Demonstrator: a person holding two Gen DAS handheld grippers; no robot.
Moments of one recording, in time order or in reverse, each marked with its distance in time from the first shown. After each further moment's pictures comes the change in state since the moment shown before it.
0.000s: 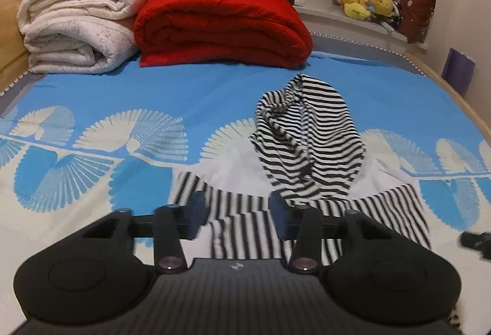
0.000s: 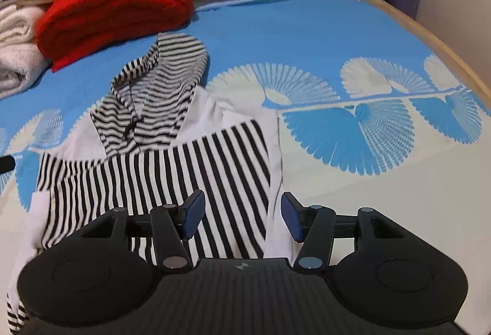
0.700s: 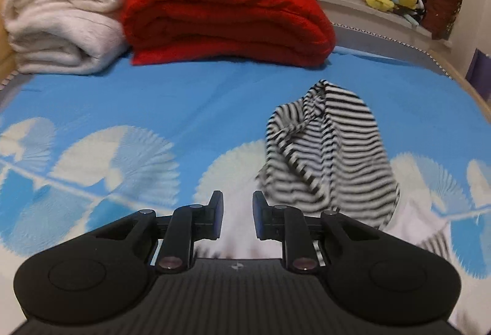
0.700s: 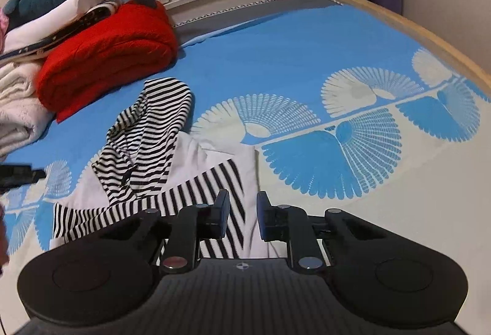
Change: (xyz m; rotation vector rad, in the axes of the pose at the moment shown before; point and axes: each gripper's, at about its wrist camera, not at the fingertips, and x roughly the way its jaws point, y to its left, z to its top) left arm 0.117 -0.008 0.089 -0.036 0.095 0.017; right arm -0.016 -0.070 0.029 0.141 -0.064 0.080
